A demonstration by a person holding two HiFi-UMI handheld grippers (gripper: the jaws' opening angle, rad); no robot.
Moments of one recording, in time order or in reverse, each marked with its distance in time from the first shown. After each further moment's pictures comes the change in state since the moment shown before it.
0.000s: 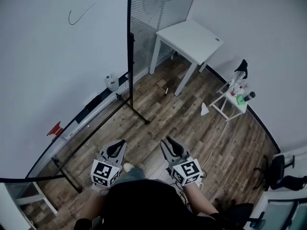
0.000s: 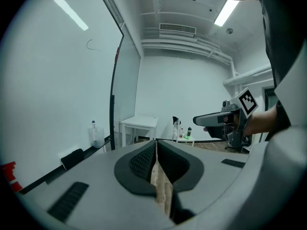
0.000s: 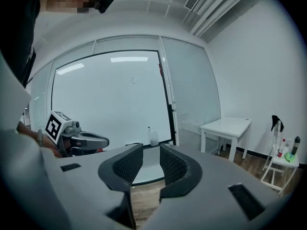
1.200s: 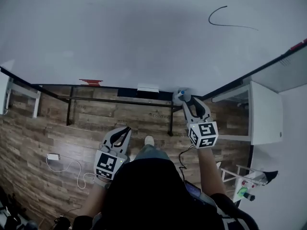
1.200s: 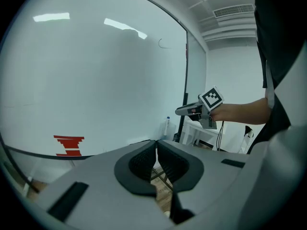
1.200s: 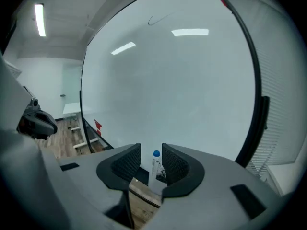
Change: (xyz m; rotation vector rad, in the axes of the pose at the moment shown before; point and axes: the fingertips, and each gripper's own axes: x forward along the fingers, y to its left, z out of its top) left arm -0.023 0.164 -0.016 -0.265 0.041 0.796; right arm 0.406 0.026 0.074 -0.455 0.190 0.629
